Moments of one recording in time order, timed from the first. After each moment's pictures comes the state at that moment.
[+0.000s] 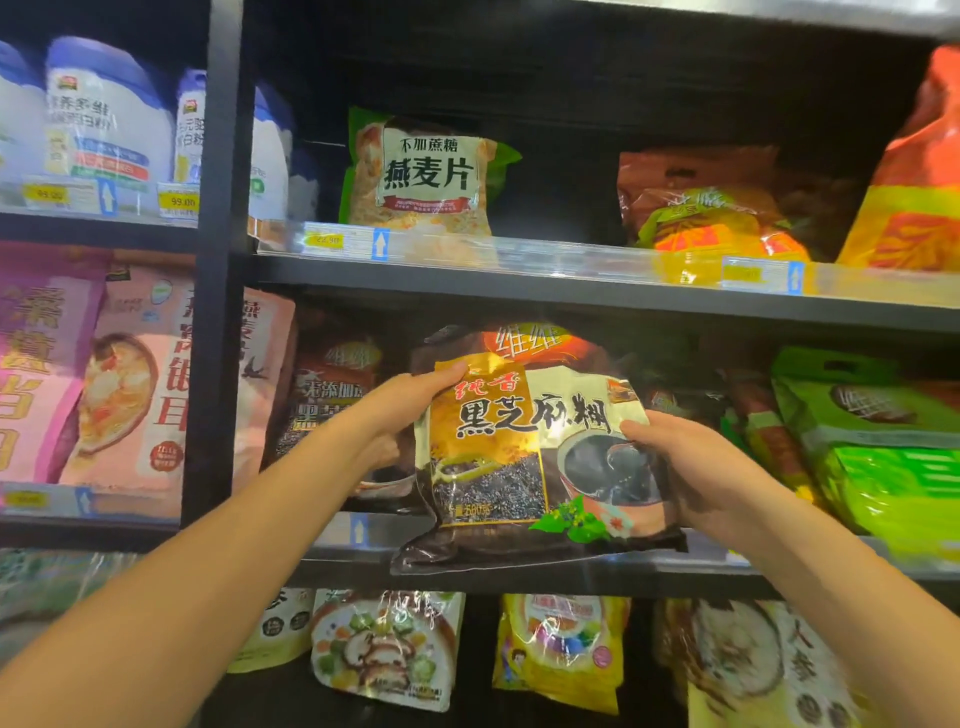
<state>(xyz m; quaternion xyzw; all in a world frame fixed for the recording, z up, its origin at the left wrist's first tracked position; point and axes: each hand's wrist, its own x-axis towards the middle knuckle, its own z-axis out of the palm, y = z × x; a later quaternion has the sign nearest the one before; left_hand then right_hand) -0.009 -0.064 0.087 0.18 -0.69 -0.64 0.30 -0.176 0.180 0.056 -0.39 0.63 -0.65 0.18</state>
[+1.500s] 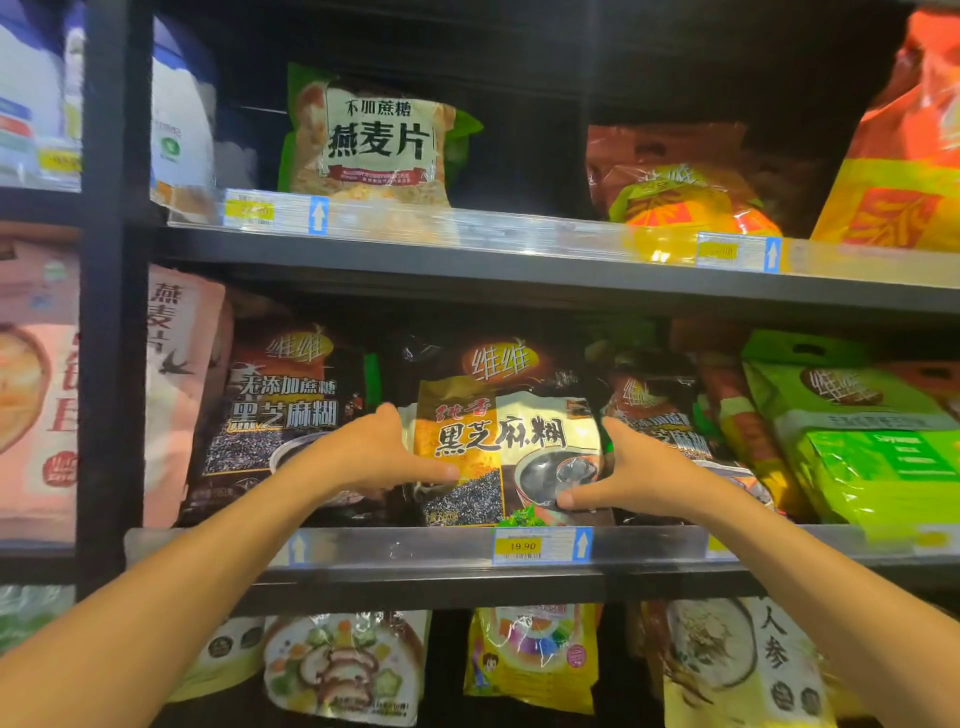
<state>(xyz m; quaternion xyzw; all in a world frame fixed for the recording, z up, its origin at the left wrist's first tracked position) -0.036 -0.081 0.051 0.28 -0.93 -0.17 0.18 -0.232 0.154 0.043 -0.46 0.85 -0.27 -0.05</state>
